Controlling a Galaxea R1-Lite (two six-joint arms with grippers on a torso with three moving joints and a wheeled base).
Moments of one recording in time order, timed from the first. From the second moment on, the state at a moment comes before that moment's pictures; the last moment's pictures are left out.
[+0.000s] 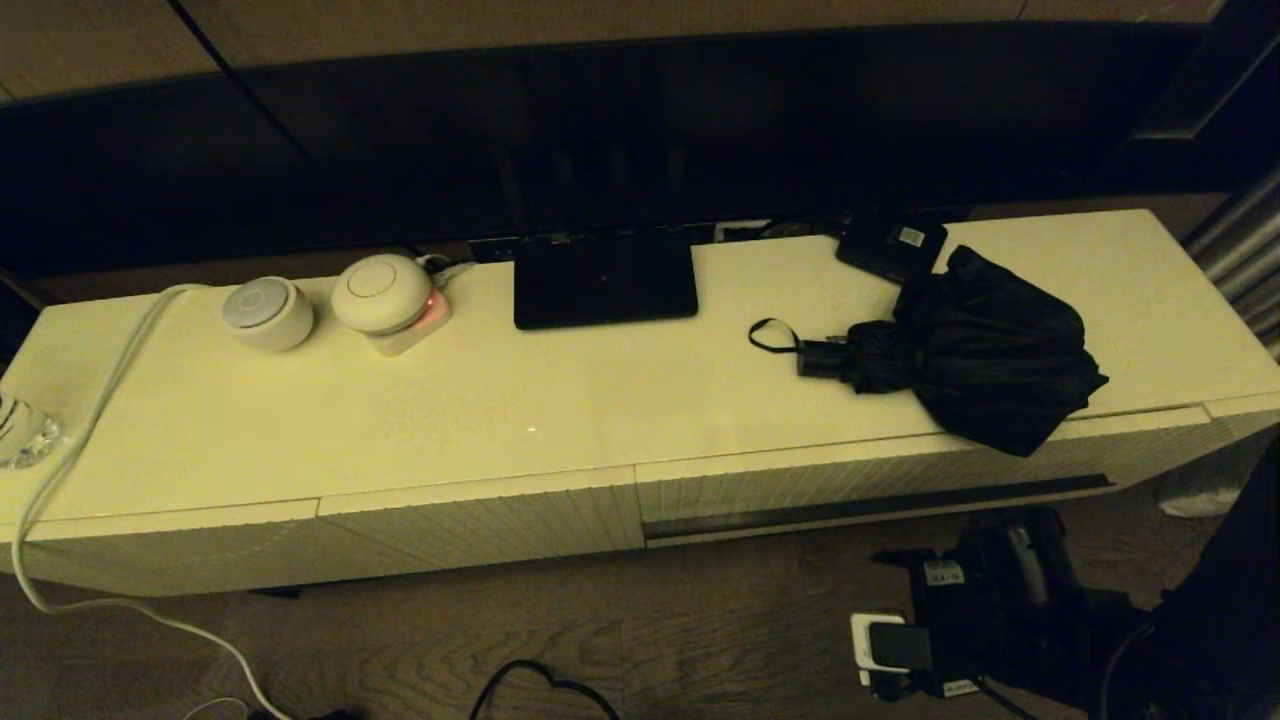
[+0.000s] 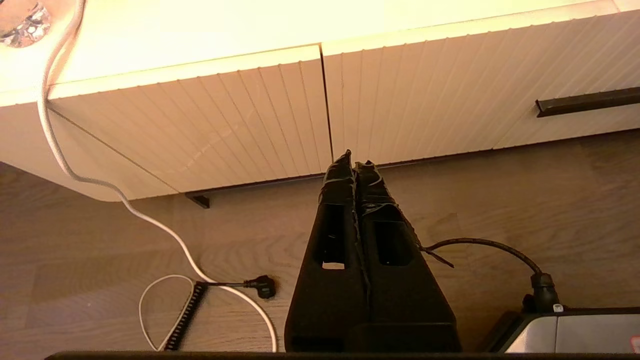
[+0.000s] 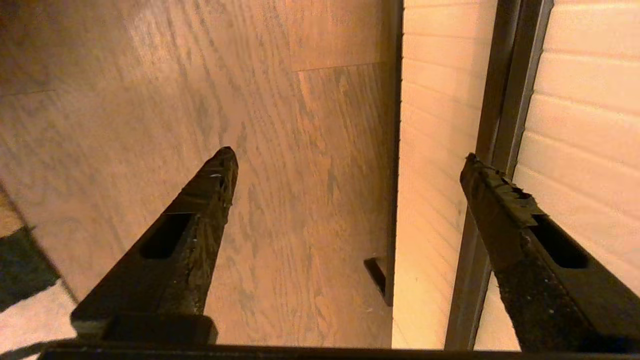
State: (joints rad) left arm 0.00 0.00 0.00 0.00 -0.01 0.05; right arm 0.36 2.01 -0.43 -0.87 -0.02 -1.30
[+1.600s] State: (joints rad) left arm 0.00 0.00 0.00 0.00 -0.01 0.05; right arm 0.34 2.16 -0.54 -0.93 -0.03 -1.30
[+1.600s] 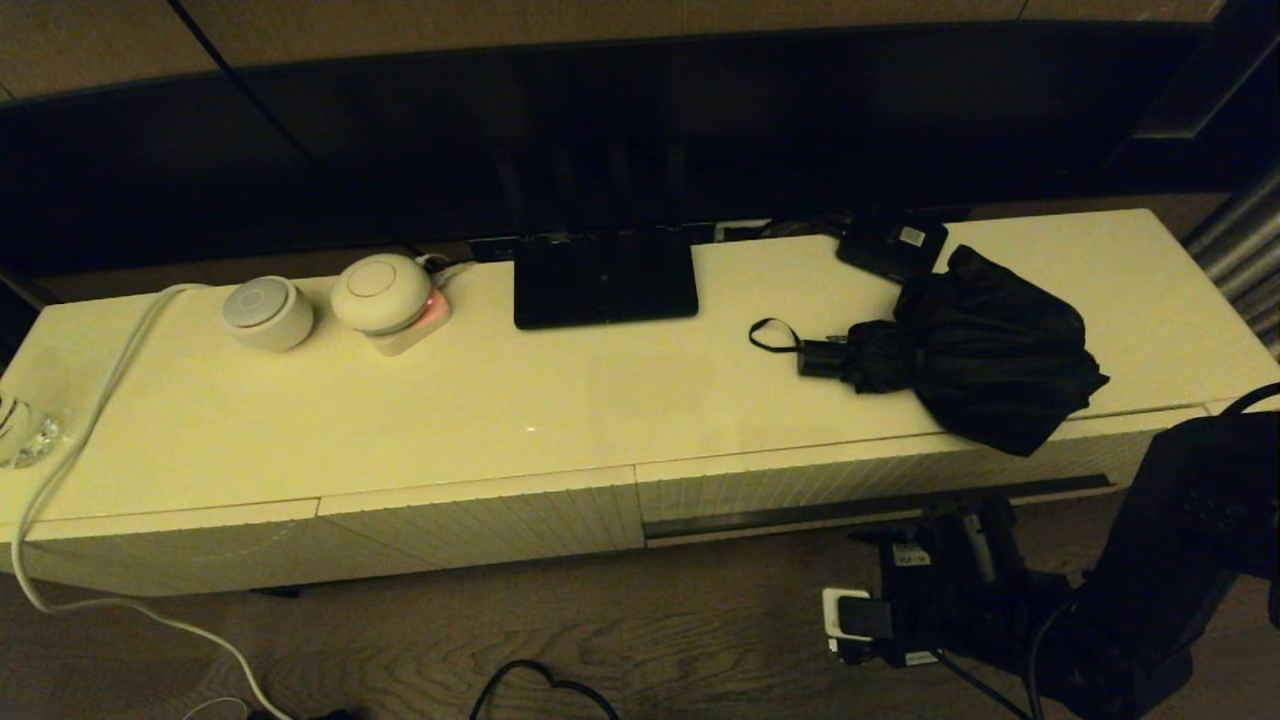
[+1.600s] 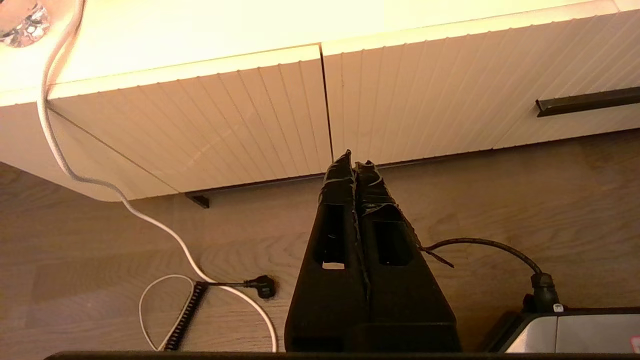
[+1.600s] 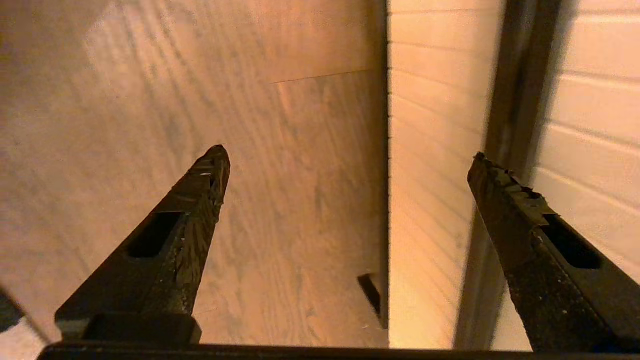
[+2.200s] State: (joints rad) left arm 0.00 0.00 0.00 0.00 -0.01 0.05; right arm 0.35 2.12 -0.52 -0.93 -0.02 -1.30
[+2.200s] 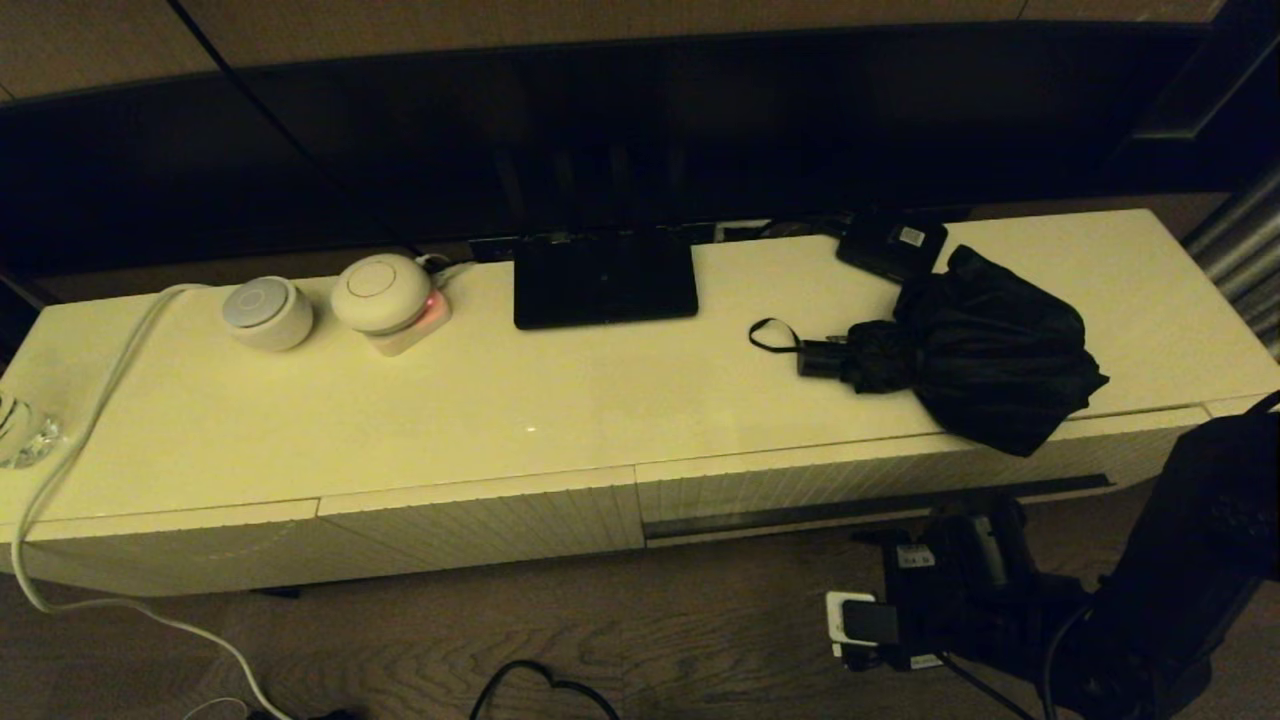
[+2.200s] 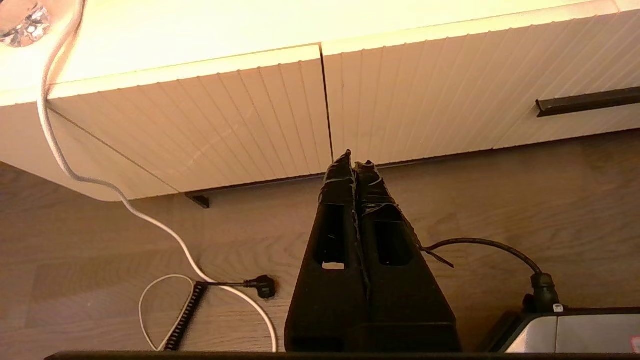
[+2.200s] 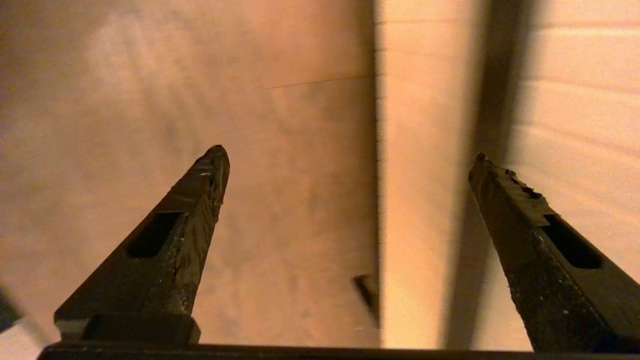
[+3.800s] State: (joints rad) left arm 0.00 0.00 0.00 0.00 -0.01 0.05; right arm 0.34 2.26 -0.63 -1.07 -0.02 -1.30
